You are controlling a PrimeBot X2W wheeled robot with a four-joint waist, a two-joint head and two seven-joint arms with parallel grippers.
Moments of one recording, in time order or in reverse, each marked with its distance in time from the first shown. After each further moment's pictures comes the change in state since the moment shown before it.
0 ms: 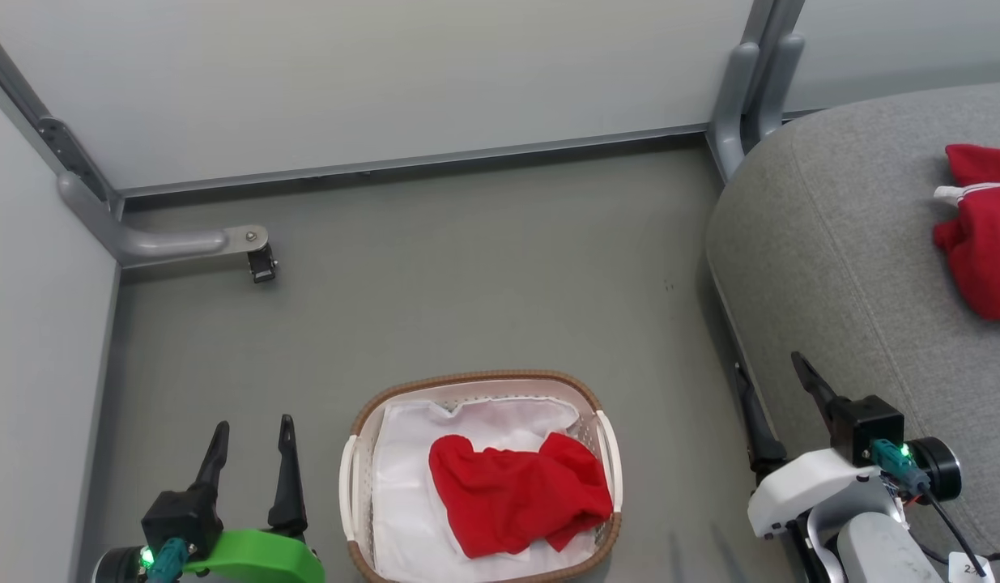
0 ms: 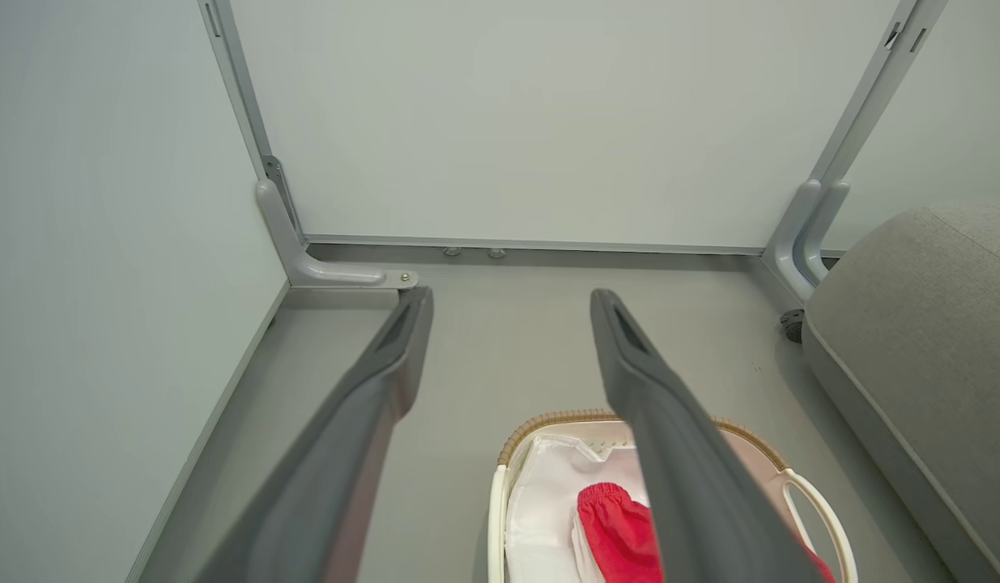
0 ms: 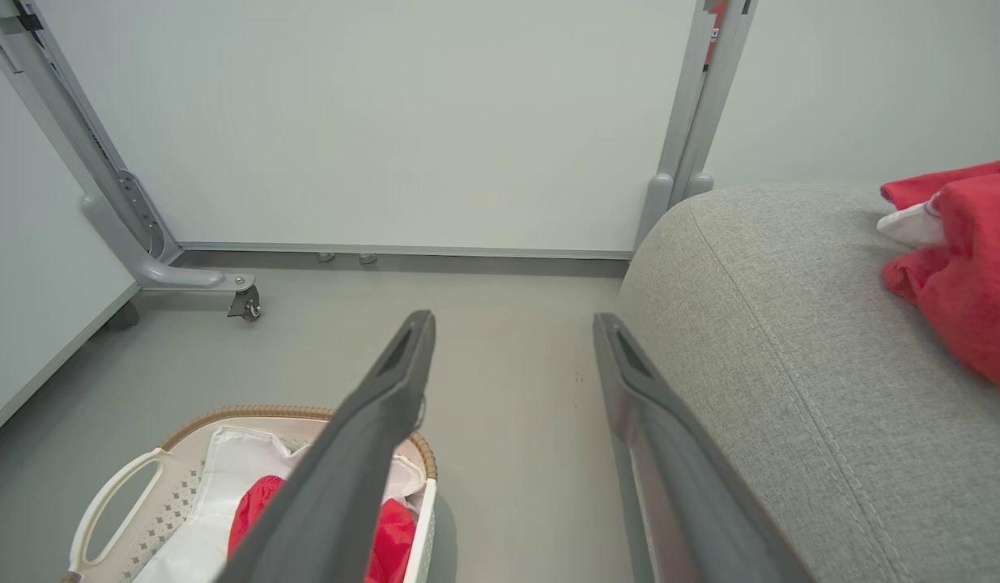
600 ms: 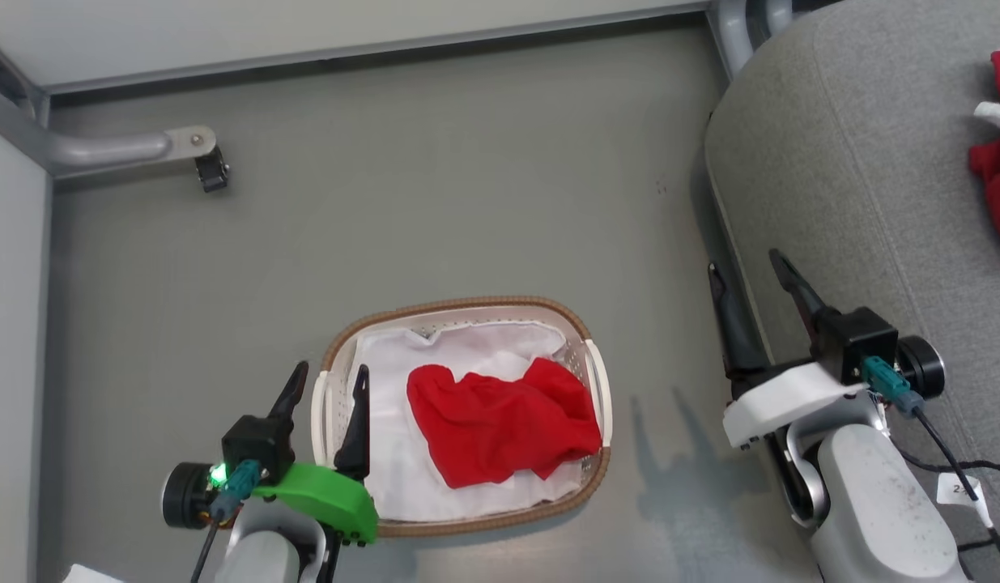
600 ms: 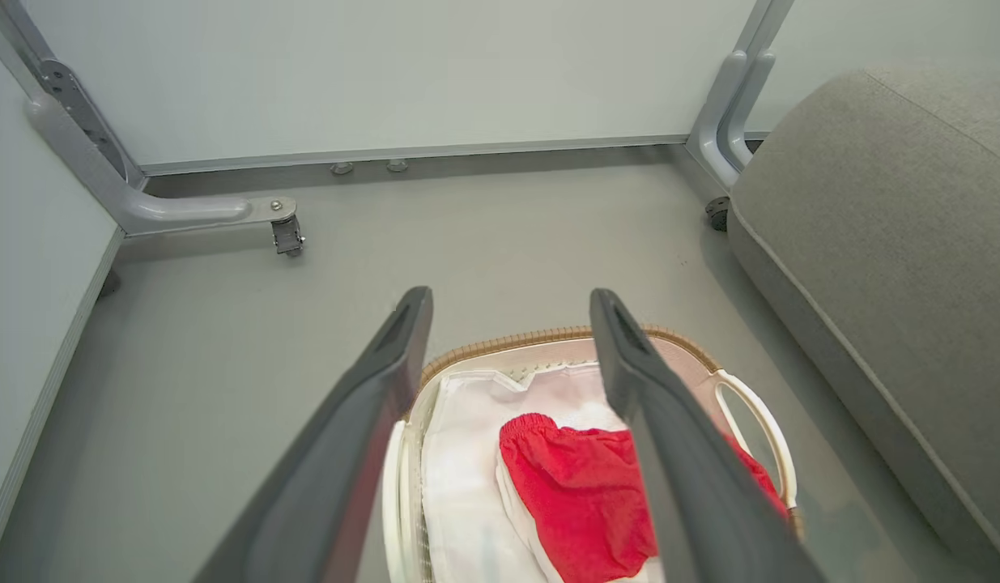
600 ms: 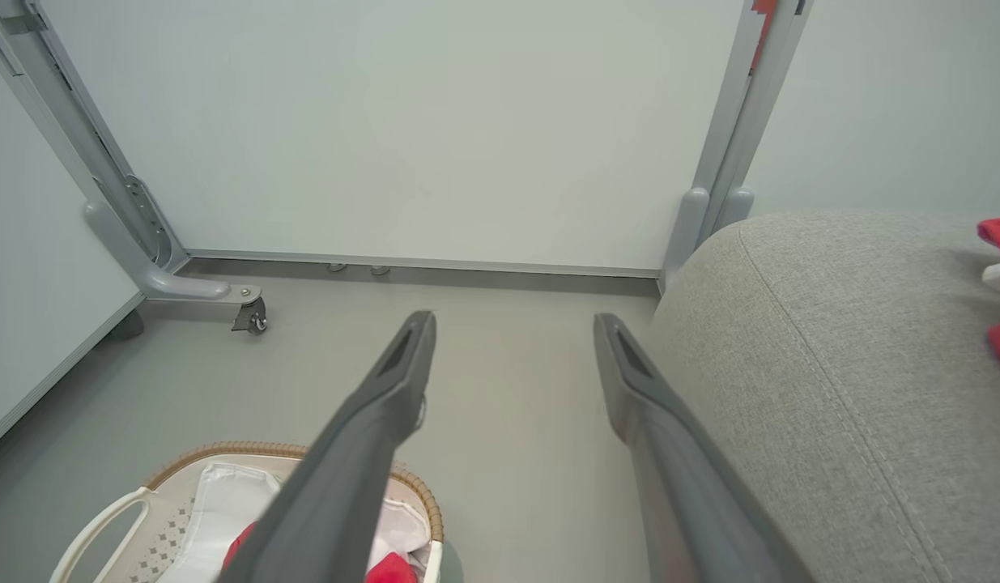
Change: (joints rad) left arm -0.176 -0.001 -0.151 0.158 -0.002 -0.040 0.000; right arm -0.151 0.000 0.050 -0.053 0.010 0.000 0.000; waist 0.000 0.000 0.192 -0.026
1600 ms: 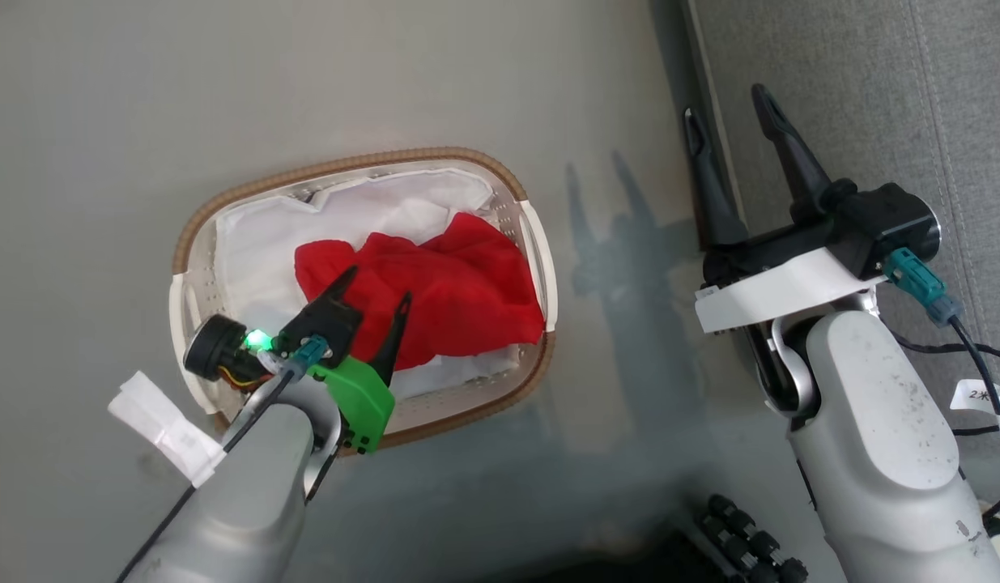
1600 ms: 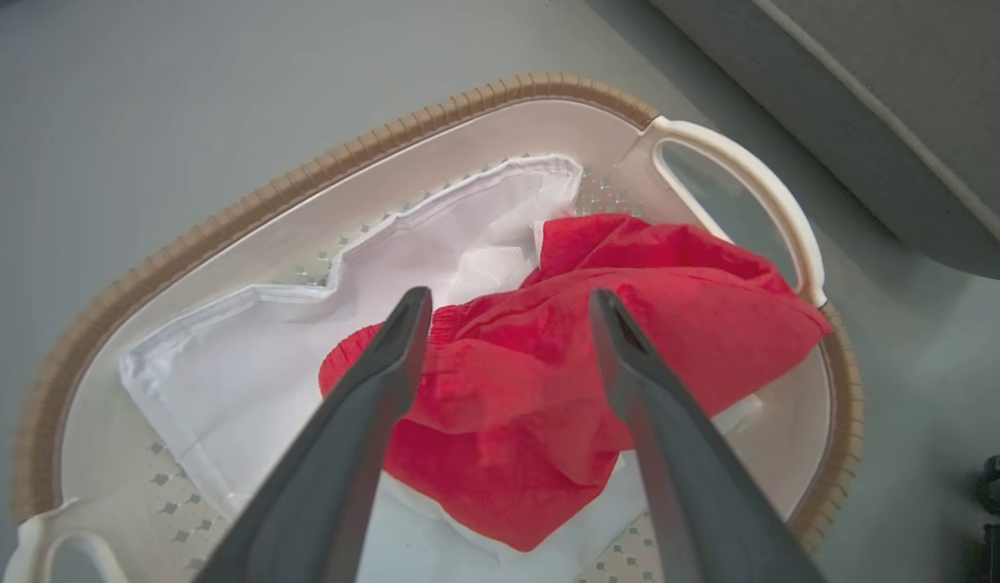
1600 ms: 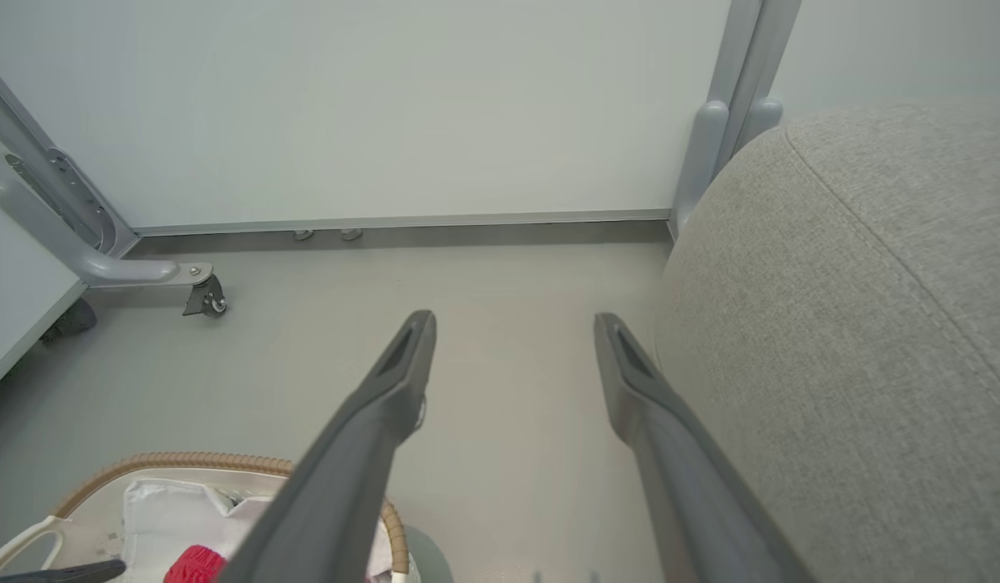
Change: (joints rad) left arm -0.417 0.097 -0.371 0.347 0.000 -0.018 0.000; right arm -0.215 -0.001 0.084 -0.138 0.107 0.000 0.000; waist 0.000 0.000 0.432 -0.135
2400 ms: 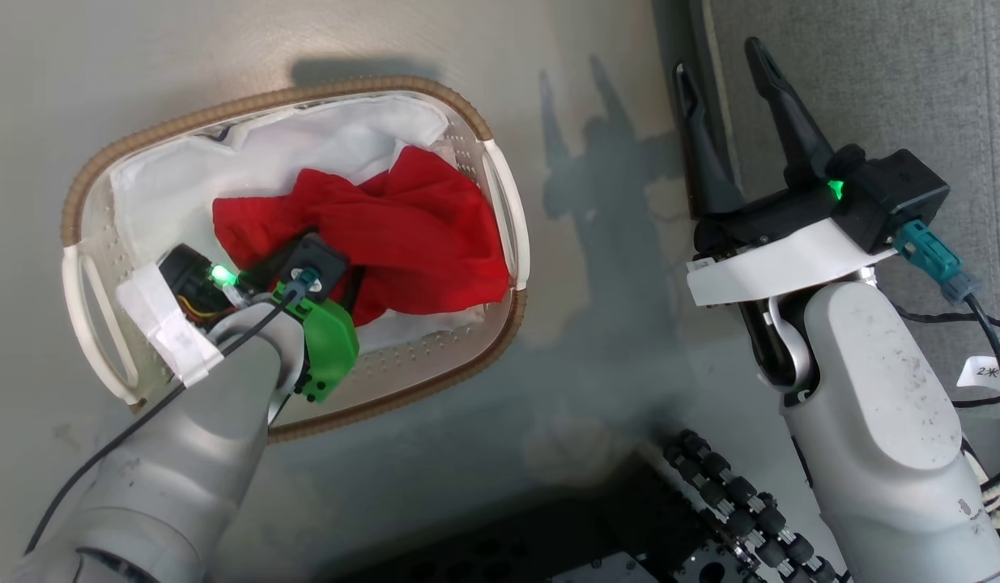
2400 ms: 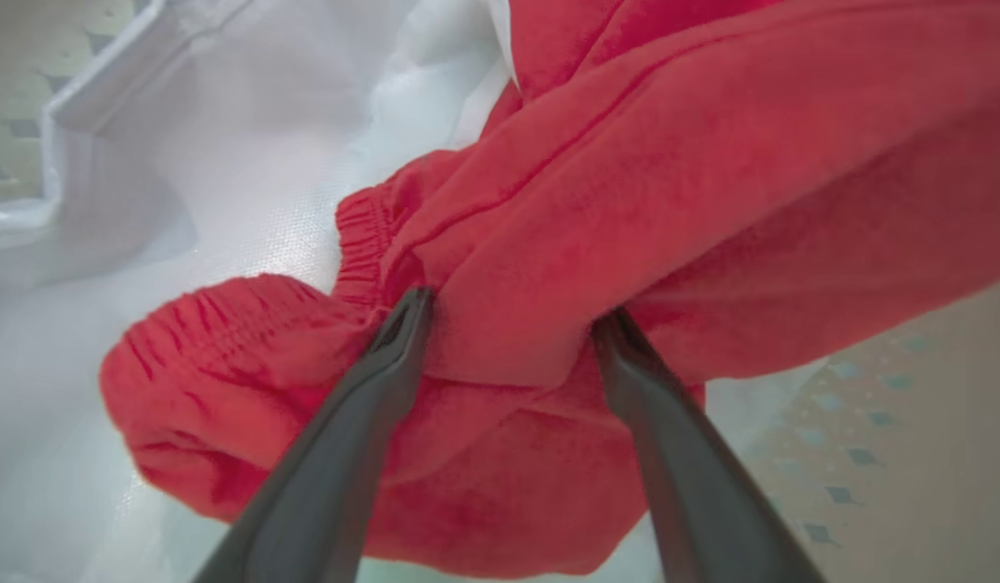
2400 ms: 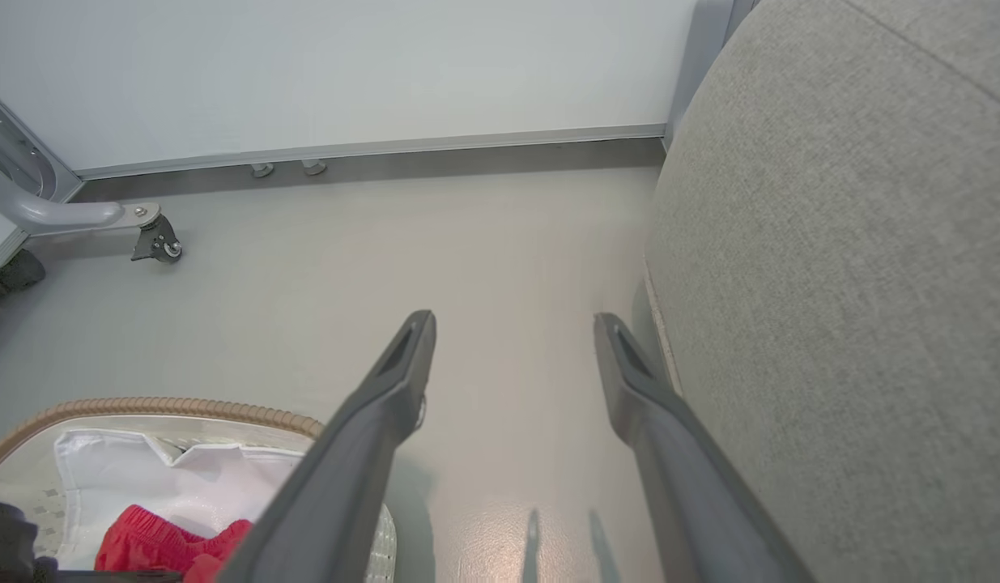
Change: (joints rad) left arm -0.311 0.009 -0.339 0.397 -0.122 0.000 0.004; right arm -0.055 0.000 0.030 -0.040 0.044 0.000 0.000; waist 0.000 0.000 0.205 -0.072
